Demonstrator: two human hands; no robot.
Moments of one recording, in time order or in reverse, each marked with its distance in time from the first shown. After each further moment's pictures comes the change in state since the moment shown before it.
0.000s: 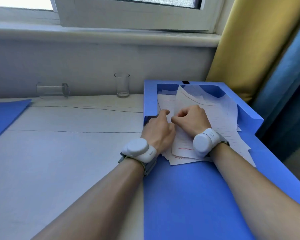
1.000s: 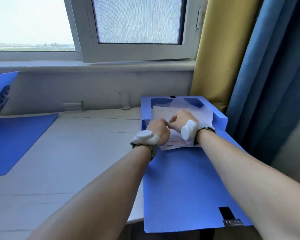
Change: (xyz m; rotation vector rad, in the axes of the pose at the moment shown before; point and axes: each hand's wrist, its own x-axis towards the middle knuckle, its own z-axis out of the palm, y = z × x) left_hand -0.044 0.046 -0.013 0.069 -0.008 -0.088; right_hand -0.043 -0.024 -0.051 -0.179 -0.206 -0.033
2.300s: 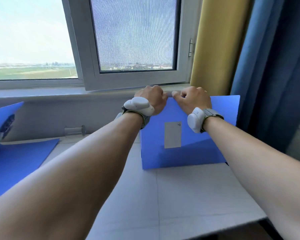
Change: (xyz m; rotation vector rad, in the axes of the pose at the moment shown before) left_hand 0.049 0.082 -0.130 0.400 0.375 0.328; right_hand -0.001 -0.052 -0.118 -0.076 0.653 -0.186
